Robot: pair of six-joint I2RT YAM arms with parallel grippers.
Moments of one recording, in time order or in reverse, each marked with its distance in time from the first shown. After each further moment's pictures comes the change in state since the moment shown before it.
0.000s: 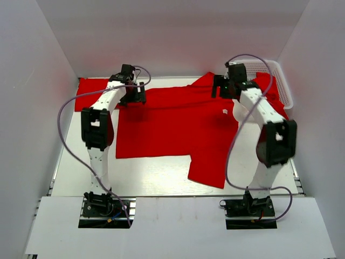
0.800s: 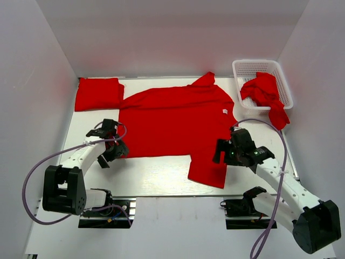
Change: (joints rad) left arm 0.042 -0.962 -1.247 0.003 -0.138 -0.474; right arm 0.225 -0.985 -1.053 -0.132 -0.034 0.289
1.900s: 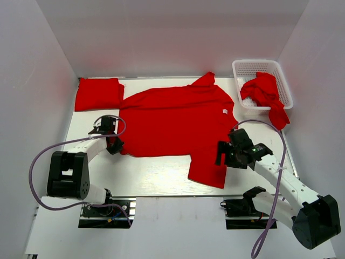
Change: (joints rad) left arm 0.056 0.157 -0.031 0.387 0.067 -0.008; right arm 0.026 0.042 0.042 -0.119 0.053 0.040
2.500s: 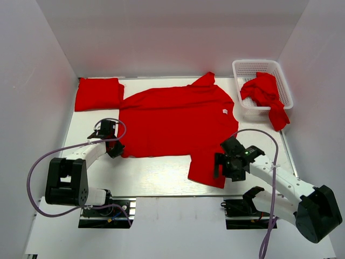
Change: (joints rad) left arm -0.008 -0.082 -0.068 0.004 0.032 0.001; right arm 0.124 0.045 -0.052 -0.120 -0.023 0.129
